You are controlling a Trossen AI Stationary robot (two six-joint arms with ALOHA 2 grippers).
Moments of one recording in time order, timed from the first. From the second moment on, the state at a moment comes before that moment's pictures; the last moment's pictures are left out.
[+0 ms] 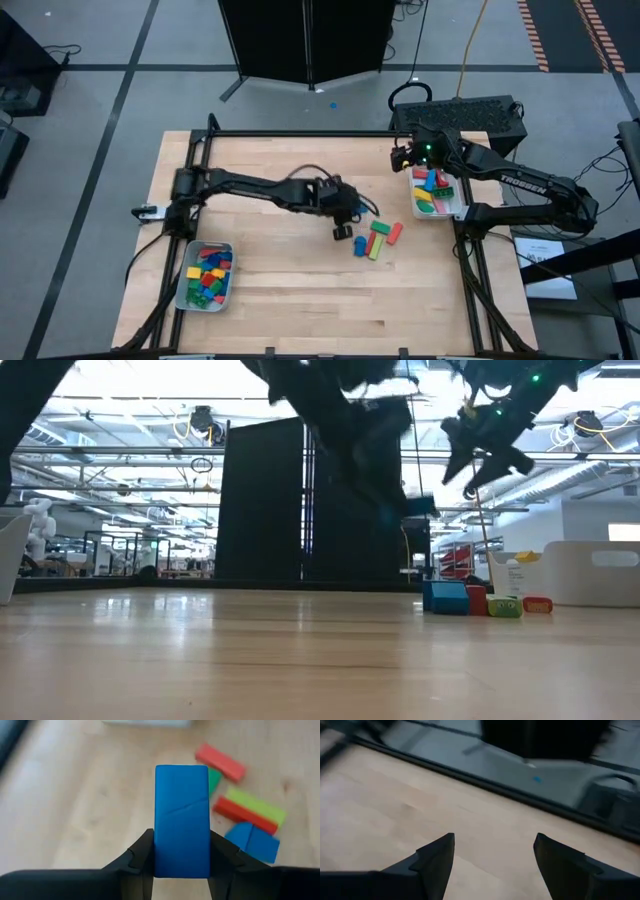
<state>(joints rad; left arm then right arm) 0.01 2.02 1.59 -0.42 -0.16 -0.06 -0.51 1.01 0.84 -0.55 0.33 0.51</state>
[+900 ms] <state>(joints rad) 0.04 1.58 1.59 -0.10 -0.22 -0.10 -0.40 0.98 0.84 0.71 -0.43 0.31</state>
